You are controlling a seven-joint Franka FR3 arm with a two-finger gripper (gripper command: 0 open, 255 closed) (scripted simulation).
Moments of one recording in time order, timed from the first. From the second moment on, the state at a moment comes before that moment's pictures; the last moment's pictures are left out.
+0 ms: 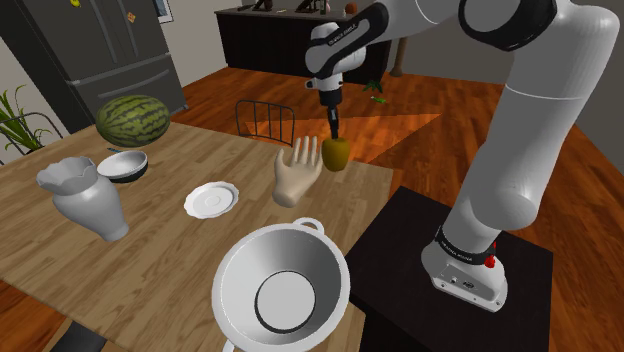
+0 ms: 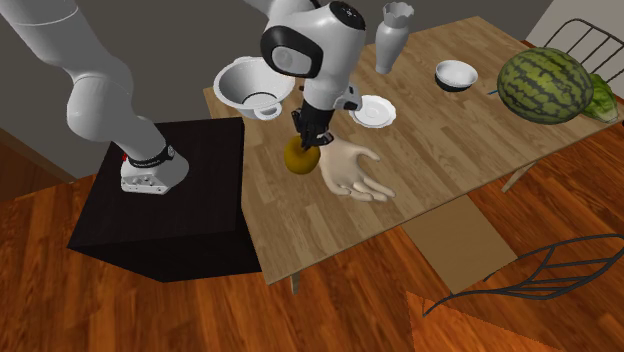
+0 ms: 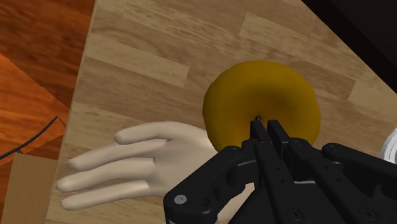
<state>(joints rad) 0.16 0.10 -0.37 -2.07 0.02 1.94 -0.93</state>
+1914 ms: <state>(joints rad) 0.29 -0.27 -0.20 -2.28 0.00 1.80 -0.60</state>
